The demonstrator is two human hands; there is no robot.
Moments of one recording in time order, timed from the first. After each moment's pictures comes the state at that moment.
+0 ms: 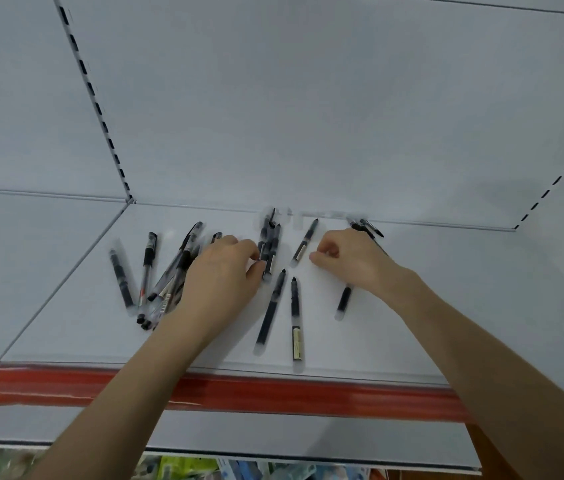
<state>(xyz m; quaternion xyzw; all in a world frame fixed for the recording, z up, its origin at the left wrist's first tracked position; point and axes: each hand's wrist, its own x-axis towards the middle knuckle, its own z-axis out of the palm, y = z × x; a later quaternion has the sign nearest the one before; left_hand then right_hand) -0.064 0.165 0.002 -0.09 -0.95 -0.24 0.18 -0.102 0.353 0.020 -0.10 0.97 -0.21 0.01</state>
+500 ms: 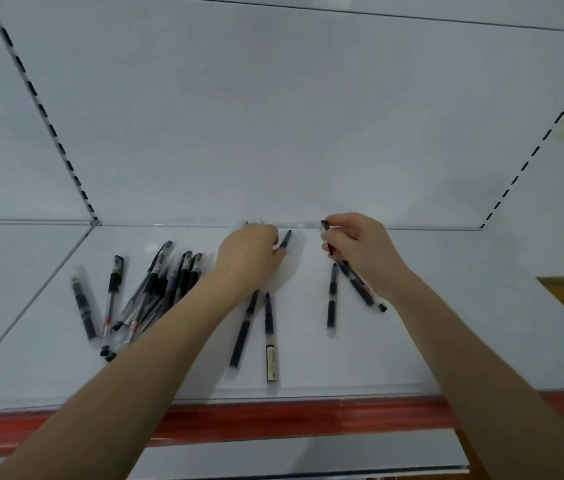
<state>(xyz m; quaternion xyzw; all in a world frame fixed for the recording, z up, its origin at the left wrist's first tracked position) -0.122 0.225 0.022 -0.12 -0.97 -0.17 0.07 -0.100 0.386 0.029 0.01 0.80 -0.59 -0.07</state>
